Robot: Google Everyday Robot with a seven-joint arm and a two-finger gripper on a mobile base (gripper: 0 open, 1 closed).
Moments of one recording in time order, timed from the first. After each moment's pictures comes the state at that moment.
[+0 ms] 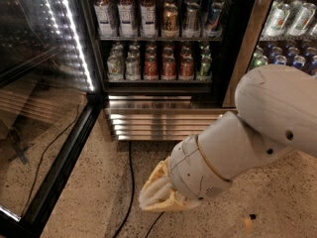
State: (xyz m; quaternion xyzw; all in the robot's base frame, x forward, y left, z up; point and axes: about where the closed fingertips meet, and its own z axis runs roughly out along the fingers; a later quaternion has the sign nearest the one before) arm 0.291 0.008 0.834 -0.72 0.59 0.29 0.22
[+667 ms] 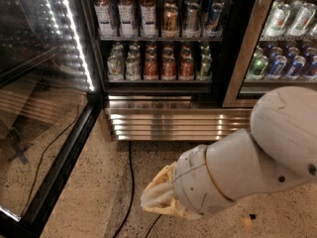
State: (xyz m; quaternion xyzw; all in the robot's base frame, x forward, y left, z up) arm 0.292 0.007 0.830 -0.69 0.62 0.25 0.27
